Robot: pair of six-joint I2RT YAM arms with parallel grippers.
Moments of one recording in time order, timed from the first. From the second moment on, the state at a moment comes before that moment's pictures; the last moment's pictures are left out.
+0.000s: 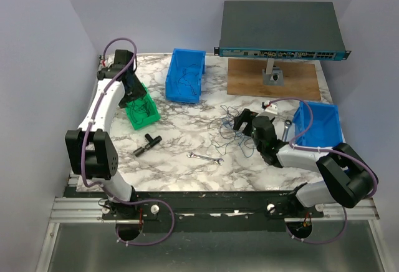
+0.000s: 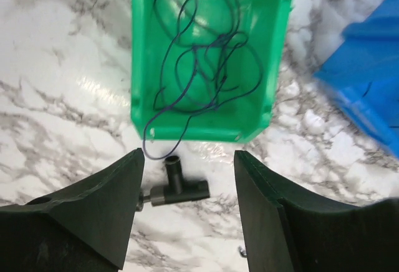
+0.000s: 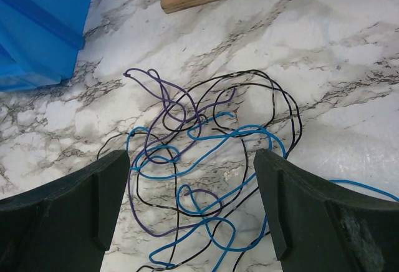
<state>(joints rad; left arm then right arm) -0.04 1.69 1.58 -0.94 -0.20 -0.61 0.60 1.40 0.44 0.57 0.46 0.59</state>
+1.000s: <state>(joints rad) -0.58 1.51 0.91 -0.01 0.14 -0.41 0.59 1.62 0.56 0.56 0.14 0.56</state>
